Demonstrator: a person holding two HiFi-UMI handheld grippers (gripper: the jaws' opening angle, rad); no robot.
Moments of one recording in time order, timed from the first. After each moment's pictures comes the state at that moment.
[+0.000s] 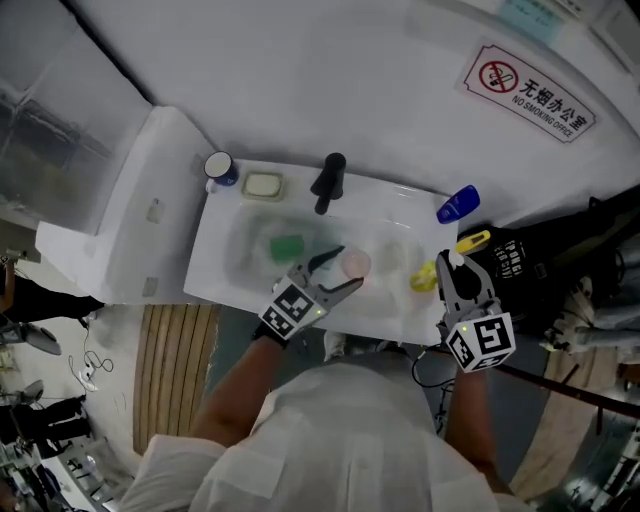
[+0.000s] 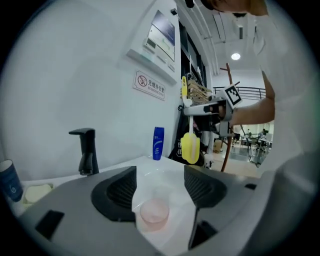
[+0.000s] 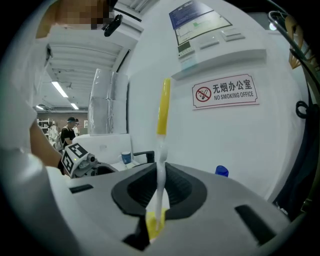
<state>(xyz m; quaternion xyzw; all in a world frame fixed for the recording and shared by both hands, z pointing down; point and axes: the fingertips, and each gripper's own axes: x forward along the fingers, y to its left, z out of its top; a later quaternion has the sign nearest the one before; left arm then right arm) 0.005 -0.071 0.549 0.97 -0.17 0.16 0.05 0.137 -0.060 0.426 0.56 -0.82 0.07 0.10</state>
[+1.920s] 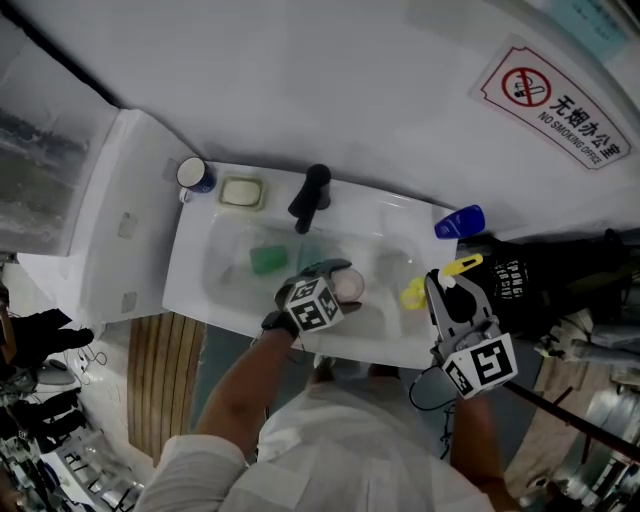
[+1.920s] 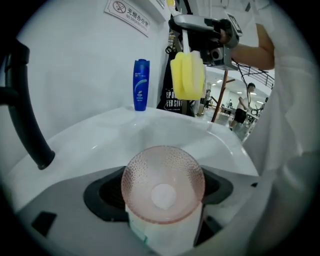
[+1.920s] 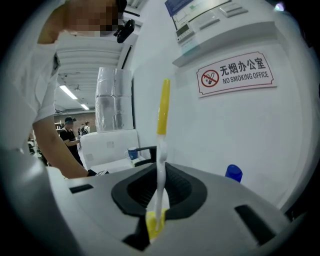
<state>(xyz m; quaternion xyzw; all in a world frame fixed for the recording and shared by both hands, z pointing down) 0.060 -0.072 0.704 0.92 -0.02 0.38 0.04 0.135 -0.093 0.445 0.50 -0.85 0.09 0.12</state>
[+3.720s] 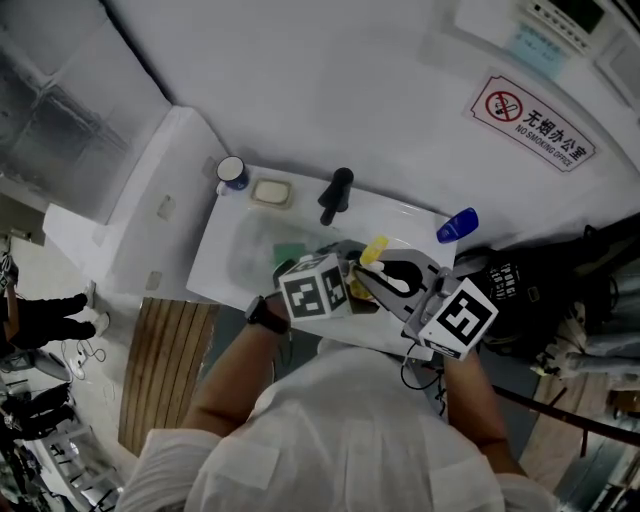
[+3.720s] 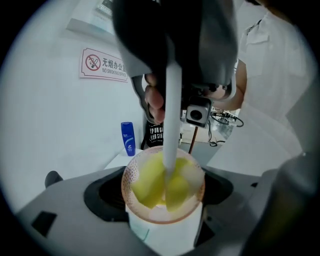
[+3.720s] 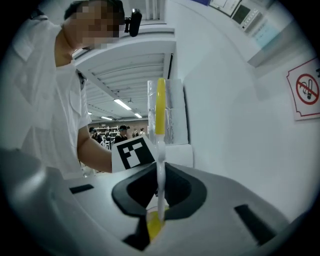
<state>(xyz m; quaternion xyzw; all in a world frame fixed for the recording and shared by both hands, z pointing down) 0.048 -0.041 0.487 0.94 0.05 0.34 -0.01 -0.028 -0.060 0.349 0.21 -0.97 0.03 0.09</state>
